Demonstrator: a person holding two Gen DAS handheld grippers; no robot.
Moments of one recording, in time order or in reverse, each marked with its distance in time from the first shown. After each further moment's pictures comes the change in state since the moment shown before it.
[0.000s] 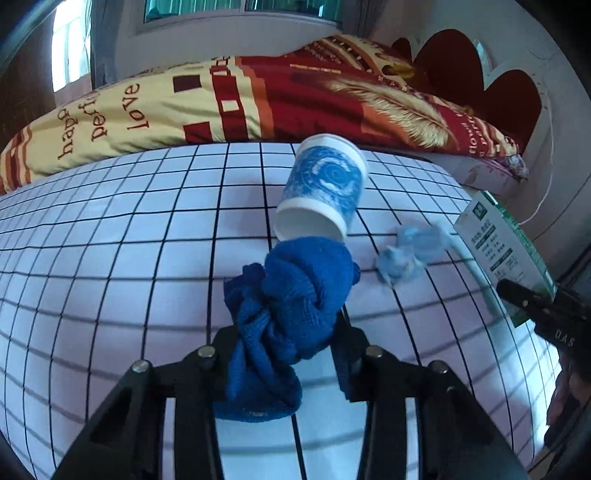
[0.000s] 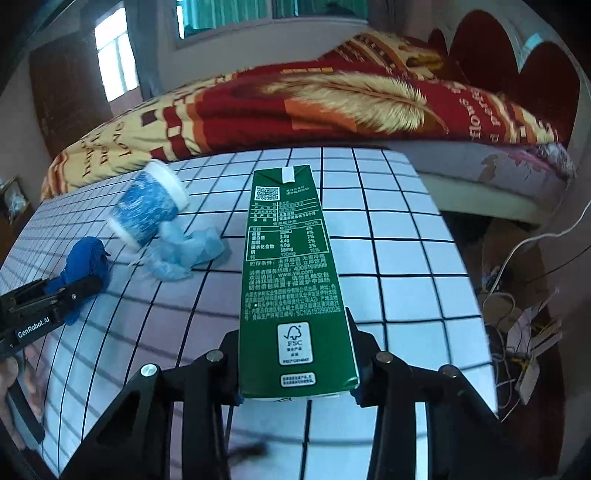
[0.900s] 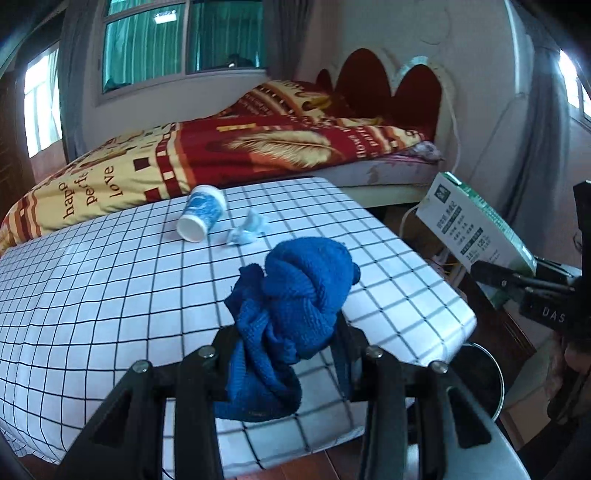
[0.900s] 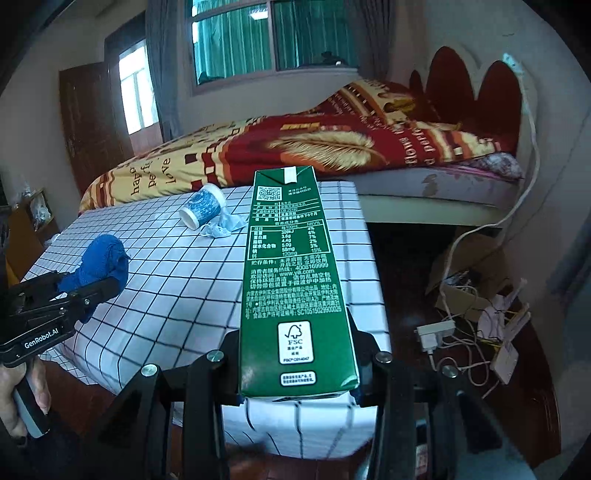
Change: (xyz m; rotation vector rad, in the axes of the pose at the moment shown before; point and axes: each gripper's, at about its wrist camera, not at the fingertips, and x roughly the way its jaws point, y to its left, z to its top) left arm -0.155 -0.119 -0.090 0.191 -0.181 -0.091; right arm -0.207 -0.045 -0.130 0.016 -0.196 0.010
